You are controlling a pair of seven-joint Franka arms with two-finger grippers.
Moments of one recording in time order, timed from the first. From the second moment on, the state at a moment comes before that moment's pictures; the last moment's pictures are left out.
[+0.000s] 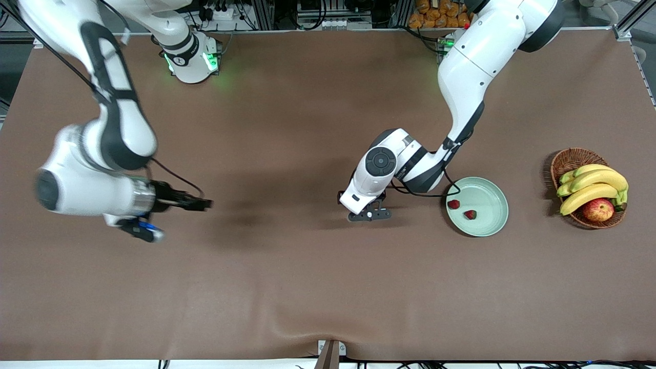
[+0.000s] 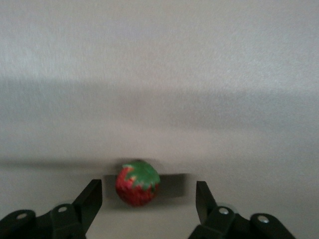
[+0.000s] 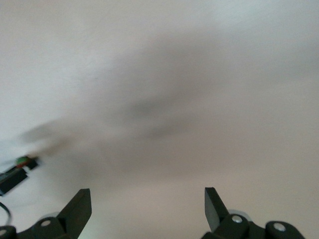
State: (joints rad) left arm -0.35 0.81 -0.36 -1.60 0.26 2.41 -0.84; right arm 0.15 0.37 -0.05 -1.62 0.34 1.77 0.30
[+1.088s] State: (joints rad) left arm -0.15 0.67 -0.42 -1.58 0.27 2.13 -0.70; right arm -0.05 0.12 -0.09 -1.47 0.04 1.39 -0.11
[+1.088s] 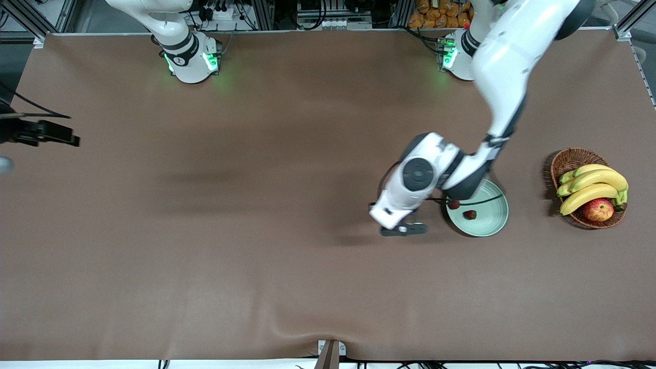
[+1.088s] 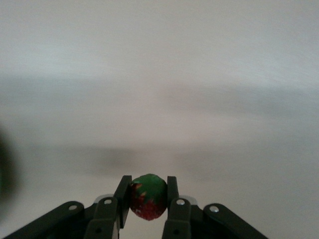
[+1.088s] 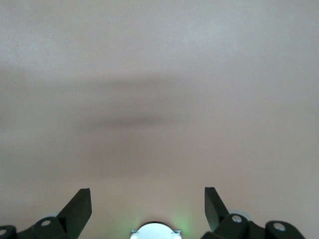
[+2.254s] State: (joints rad) left arm 0.33 0.62 -0.49 -1.78 0.35 2.03 -0.35; right arm 0.01 0.11 -0.09 -1.42 -0.01 1.38 -0.12
